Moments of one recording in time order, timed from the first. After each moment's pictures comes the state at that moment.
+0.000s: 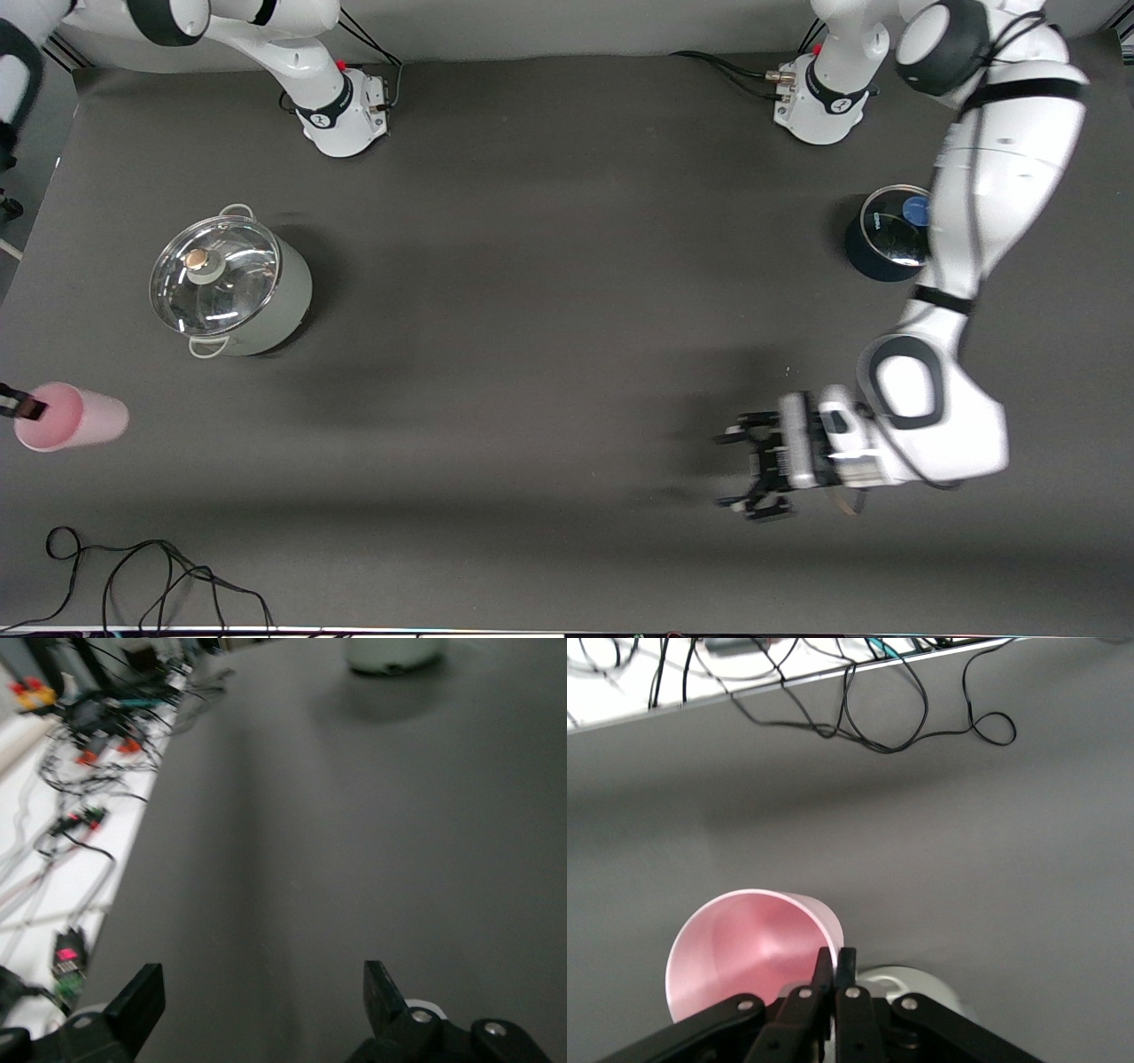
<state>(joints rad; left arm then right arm) 0.20 0.92 -0.46 -1.23 -0.65 2.07 2.06 -0.01 0.55 -0.27 -0.95 0.10 1.53 -0.06</state>
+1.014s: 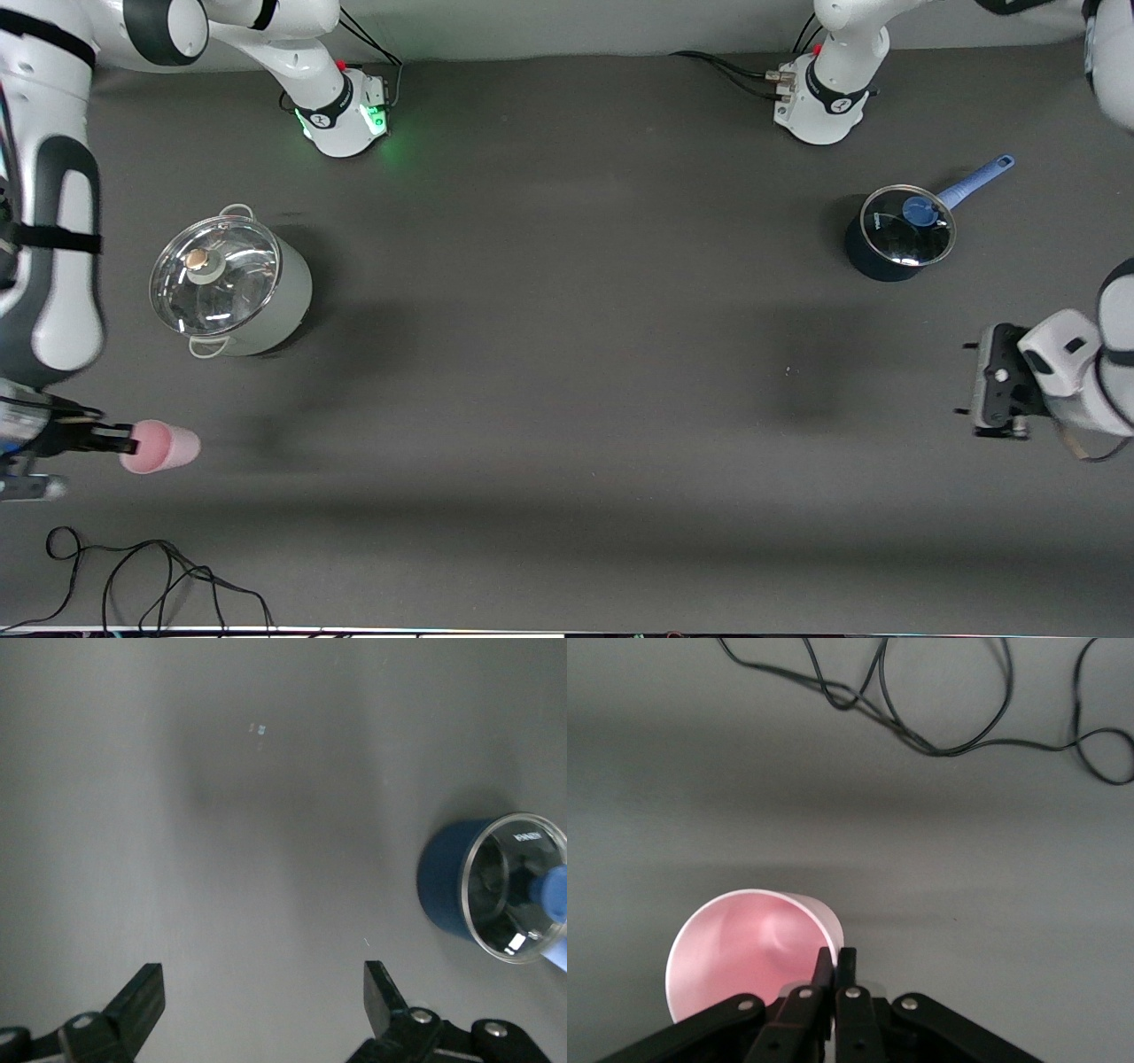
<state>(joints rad) 0.38 0.59 -0.45 -1.24 0.24 1.52 1.60 -0.02 0.64 -0.25 -1.38 0.16 2.07 -0.29</state>
